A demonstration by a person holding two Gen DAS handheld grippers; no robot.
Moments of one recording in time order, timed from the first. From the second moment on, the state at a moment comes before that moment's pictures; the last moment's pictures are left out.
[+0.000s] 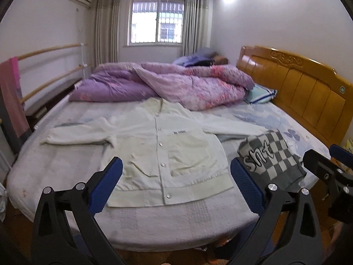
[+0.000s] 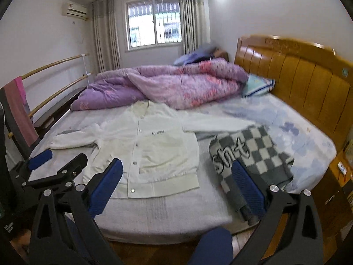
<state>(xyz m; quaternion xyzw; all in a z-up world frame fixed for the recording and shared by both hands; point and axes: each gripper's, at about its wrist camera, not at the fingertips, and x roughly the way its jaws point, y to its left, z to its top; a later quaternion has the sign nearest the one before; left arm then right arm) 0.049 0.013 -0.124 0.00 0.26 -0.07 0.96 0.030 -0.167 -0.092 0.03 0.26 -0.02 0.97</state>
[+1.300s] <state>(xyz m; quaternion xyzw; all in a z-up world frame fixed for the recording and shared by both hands) 0.003 0.017 -0.074 0.00 0.18 -0.05 0.98 0.005 -0.164 -0.065 0.02 0.19 0.00 0.98</state>
